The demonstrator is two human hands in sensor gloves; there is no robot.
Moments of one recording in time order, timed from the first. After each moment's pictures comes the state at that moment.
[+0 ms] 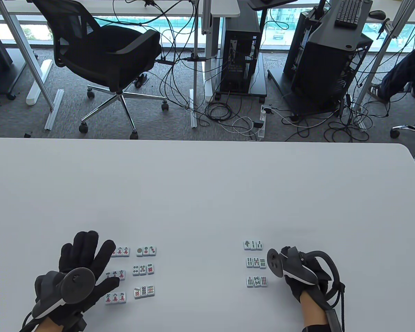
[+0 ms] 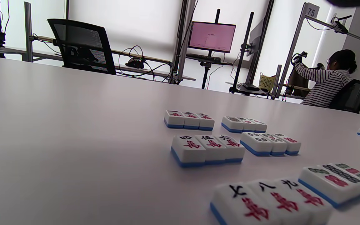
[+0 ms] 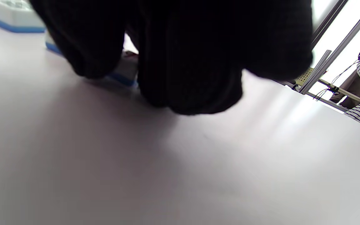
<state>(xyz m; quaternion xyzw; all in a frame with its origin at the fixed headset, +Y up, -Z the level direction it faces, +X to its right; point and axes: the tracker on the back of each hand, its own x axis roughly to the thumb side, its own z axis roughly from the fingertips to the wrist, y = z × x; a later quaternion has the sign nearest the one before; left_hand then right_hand) -0.300 -0.726 -0.210 0.01 -0.09 0.09 0.99 0.211 -0.758 -0.300 -0.08 -0.09 -0.97 0.19</state>
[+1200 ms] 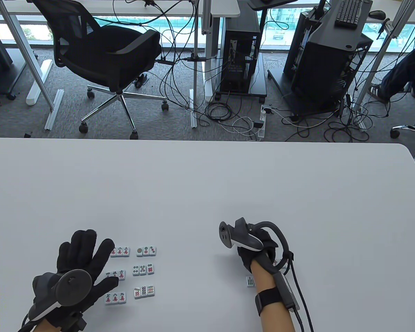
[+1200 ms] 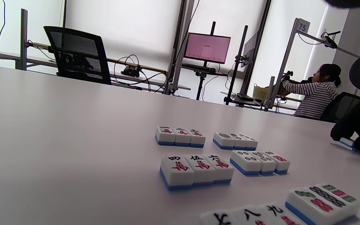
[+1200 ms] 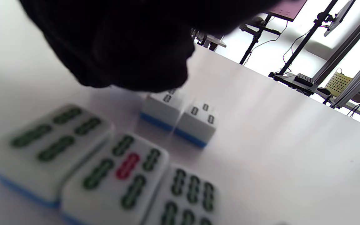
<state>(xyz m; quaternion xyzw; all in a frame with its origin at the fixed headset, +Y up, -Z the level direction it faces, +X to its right) -0.303 -0.720 -0.207 0.03 -0.10 0.10 0.99 0.081 -0.751 -0.360 -0.13 -0.09 -0.97 0.17</state>
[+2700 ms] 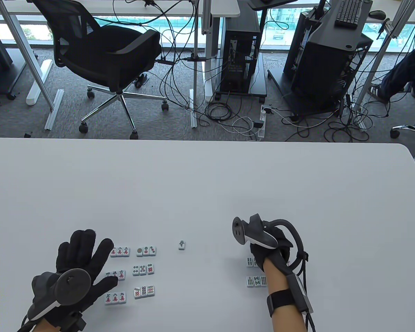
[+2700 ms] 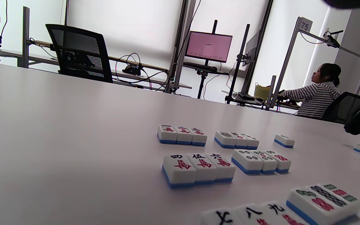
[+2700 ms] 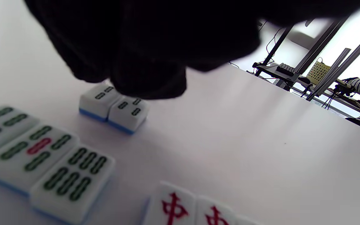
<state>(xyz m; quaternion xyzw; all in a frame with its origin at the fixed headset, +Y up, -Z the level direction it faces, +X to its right) -0.304 -0.719 -0.207 0.03 -0.10 0.10 0.99 0.125 -0.738 -0.358 -0.09 -0.13 -0.97 0.19</state>
